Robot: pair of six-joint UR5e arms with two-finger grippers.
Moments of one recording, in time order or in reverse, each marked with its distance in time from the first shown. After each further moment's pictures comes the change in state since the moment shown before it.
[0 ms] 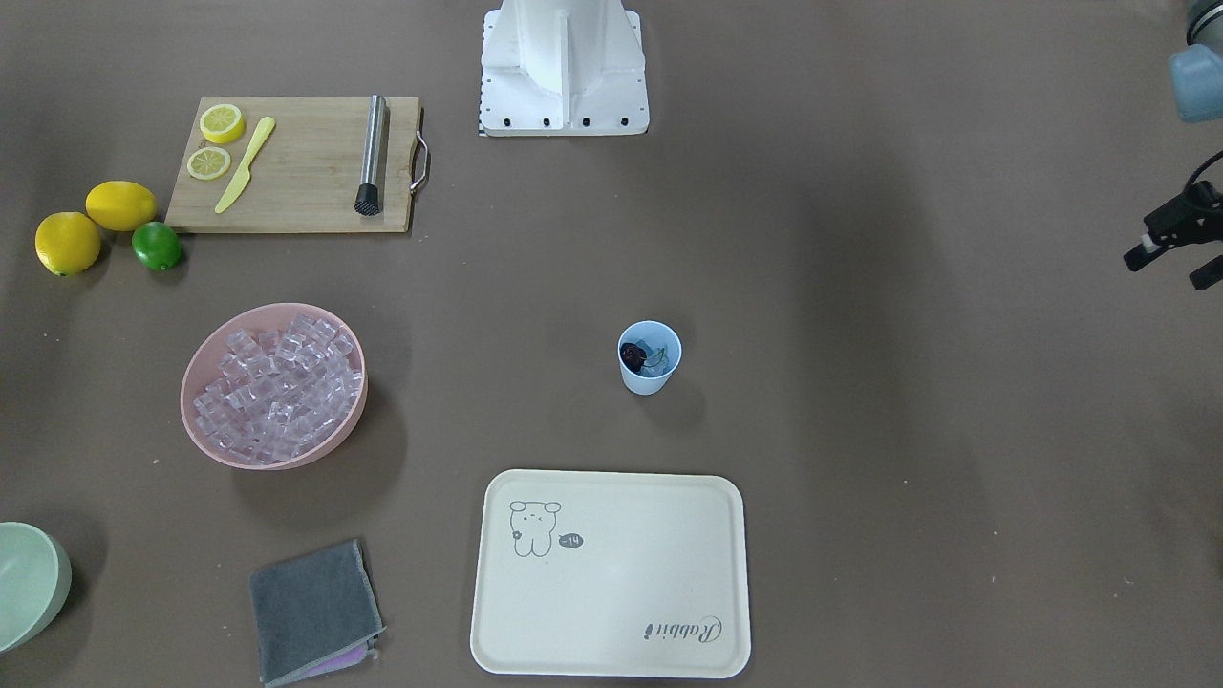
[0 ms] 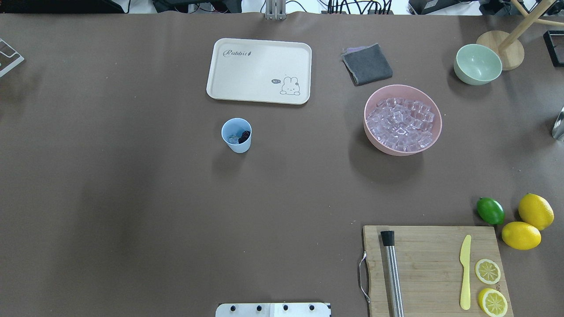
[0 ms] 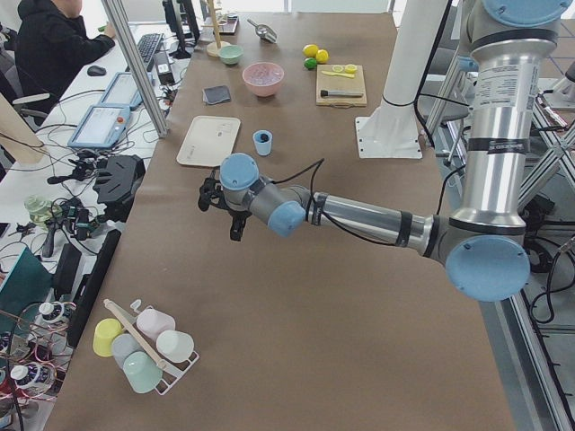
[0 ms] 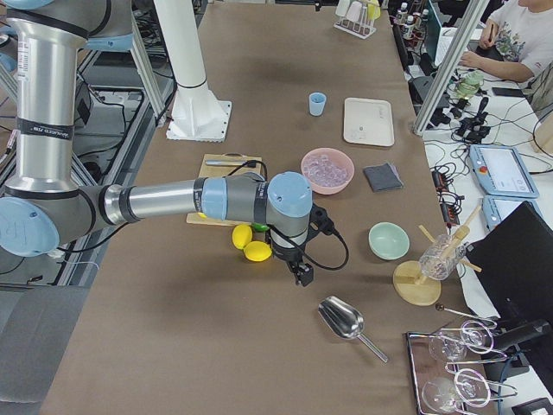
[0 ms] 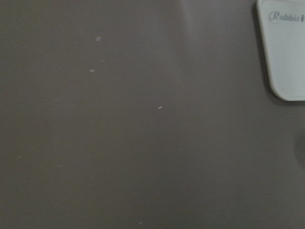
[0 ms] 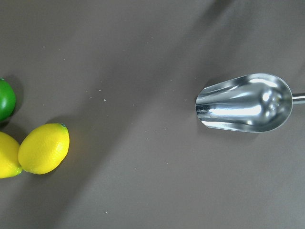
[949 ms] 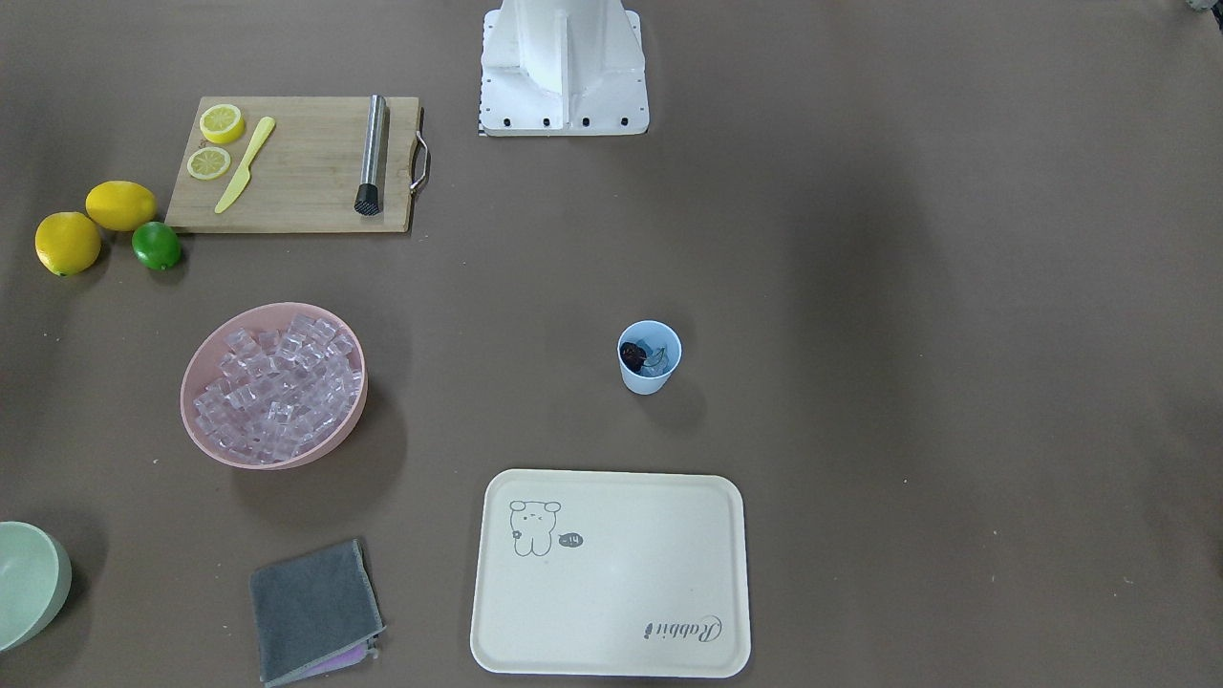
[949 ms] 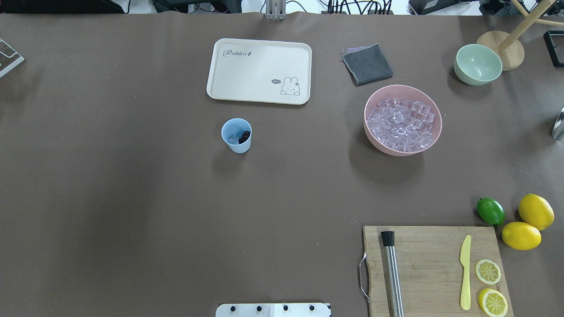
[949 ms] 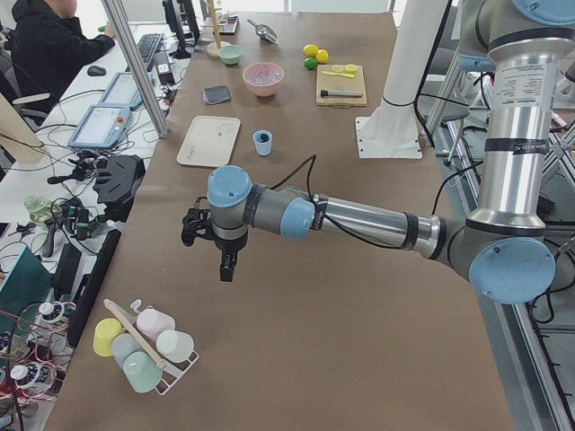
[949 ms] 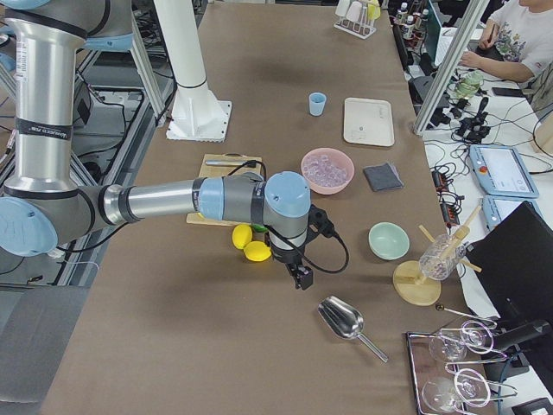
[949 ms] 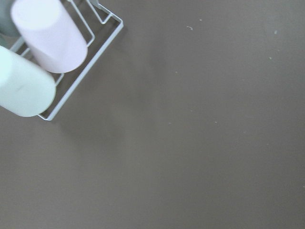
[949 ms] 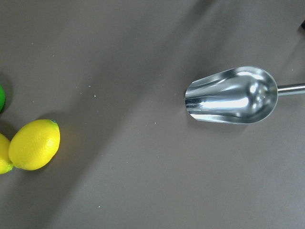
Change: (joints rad) left arm -0.140 -0.071 -0.025 0.407 0.210 0.237; right arm 0.021 -0.002 -0.001 -0.001 -0.023 0.003
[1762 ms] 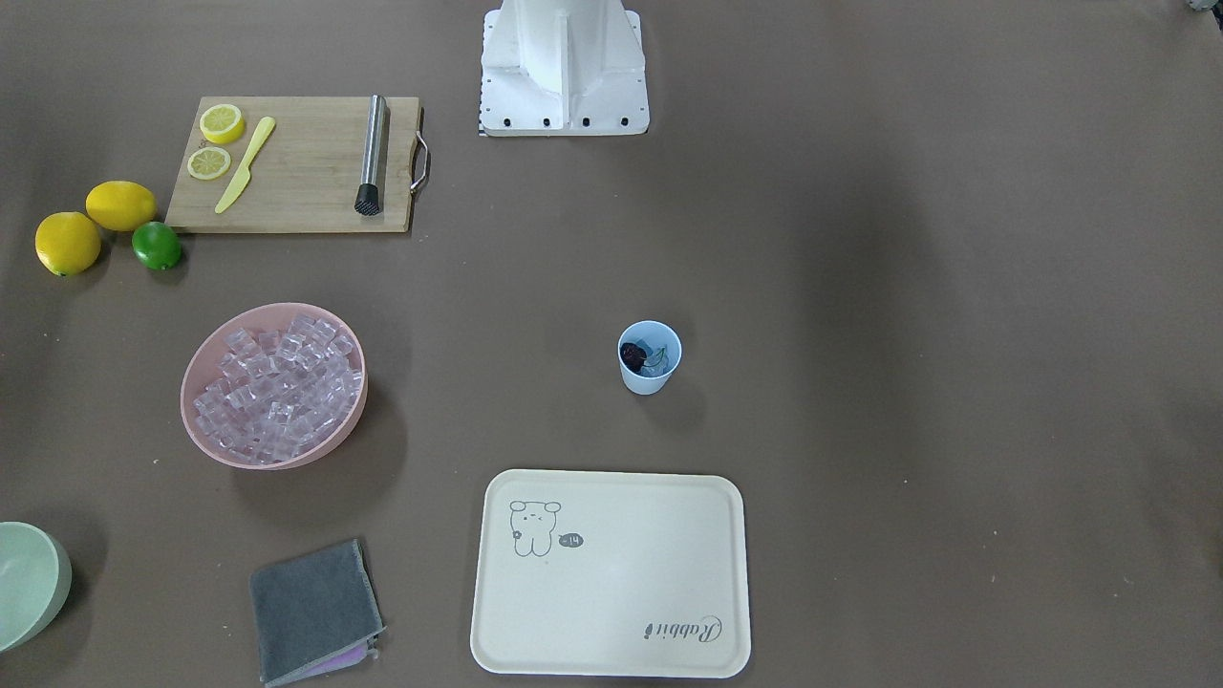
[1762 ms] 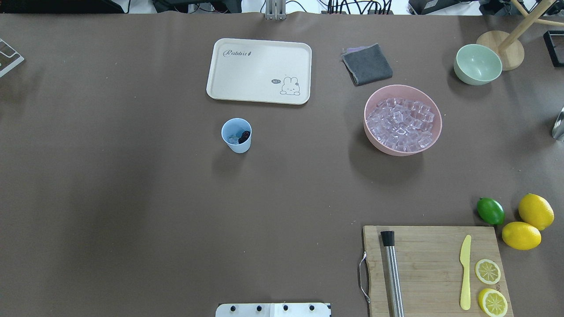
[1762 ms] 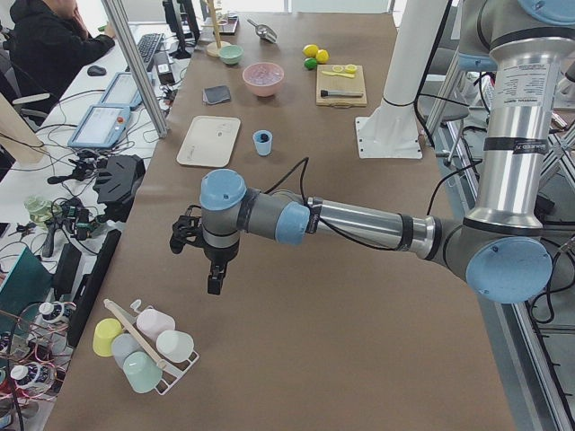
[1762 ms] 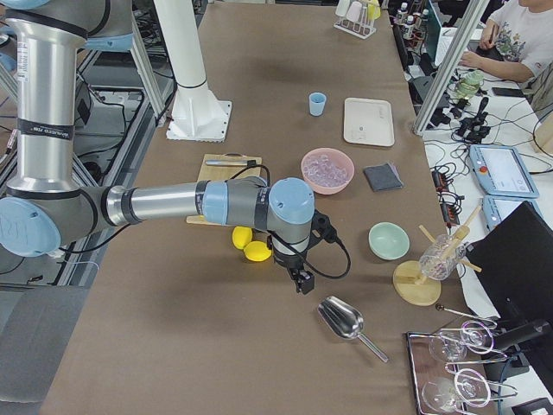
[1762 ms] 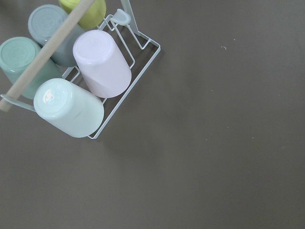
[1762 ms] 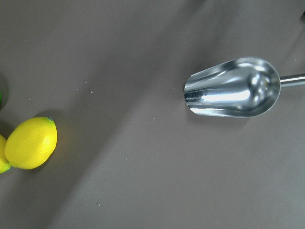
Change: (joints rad) left arm 0.002 -0.011 0.072 -0.083 0.067 0.044; right arm 0.000 0.028 -0.031 -0.003 0.013 0.004
